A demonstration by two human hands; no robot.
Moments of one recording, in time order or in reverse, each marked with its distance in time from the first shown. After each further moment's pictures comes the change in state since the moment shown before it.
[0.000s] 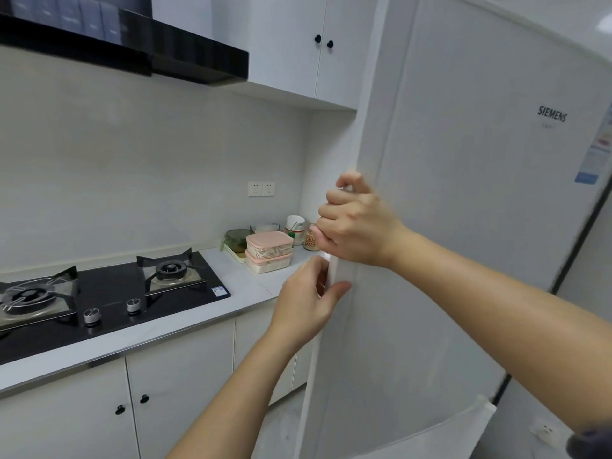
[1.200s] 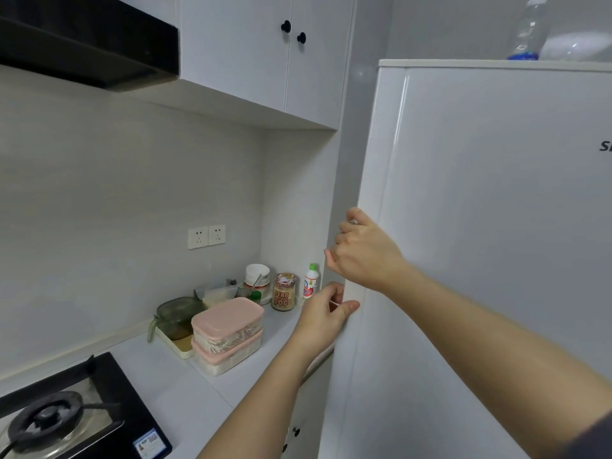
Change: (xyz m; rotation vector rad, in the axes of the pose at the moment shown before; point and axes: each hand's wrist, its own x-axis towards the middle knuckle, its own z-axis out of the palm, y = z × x) left_hand 0.332 -0.244 0.104 -0.324 -0.365 -0.087; right_hand -0.072 0.106 0.356 -0.362 -0.620 0.105
